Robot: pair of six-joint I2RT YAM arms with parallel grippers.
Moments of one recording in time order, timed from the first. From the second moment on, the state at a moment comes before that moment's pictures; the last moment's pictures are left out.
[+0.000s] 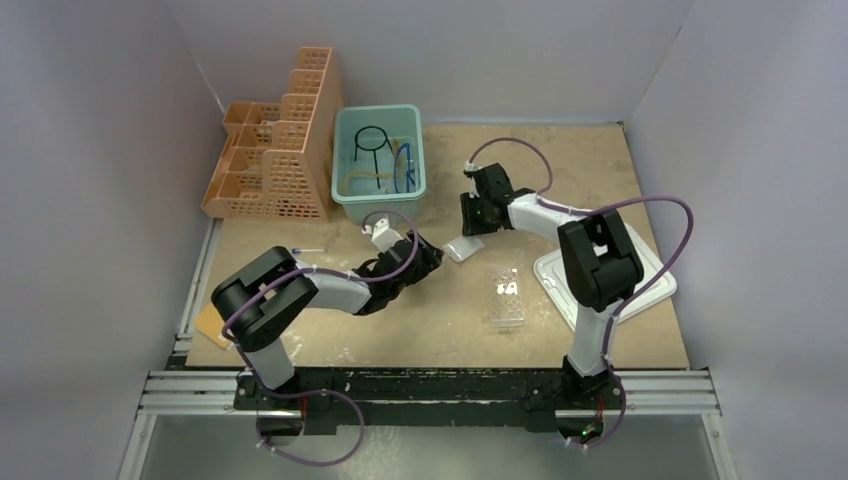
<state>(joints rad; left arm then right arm) -0.86 1.72 0.70 0.42 -0.42 -1.21 0.44 1.93 1.22 -0.32 -0.05 0.23</state>
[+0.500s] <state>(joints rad) -0.87 1.87 0.65 0.79 -0.33 -1.33 0.44 1.91 1.14 -0.28 -0.36 0.37</state>
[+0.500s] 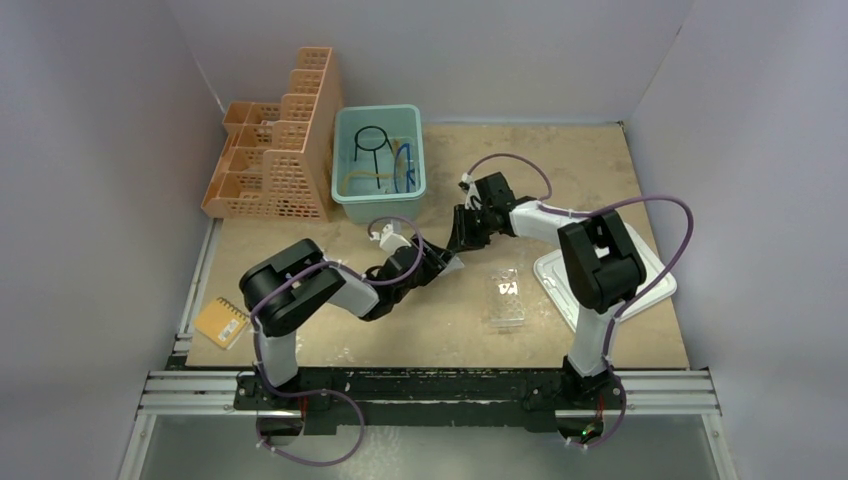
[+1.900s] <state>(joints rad) -0.45 1.78 1.49 -0.37 -0.23 -0.66 0.42 1.50 1.12 -0.50 0.13 0.46</state>
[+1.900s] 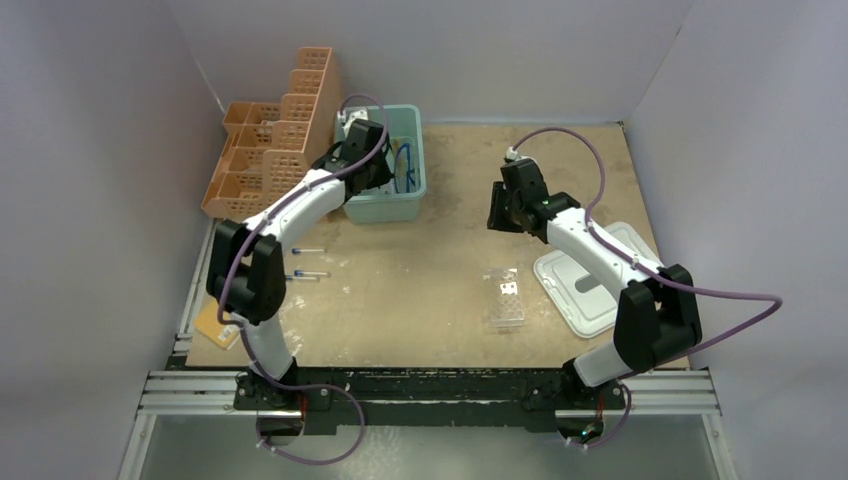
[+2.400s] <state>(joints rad) -0.31 1.91 1.56 -0.34 -0.06 -0.59 0.42 1.52 1.12 -0.48 0.19 0.43</state>
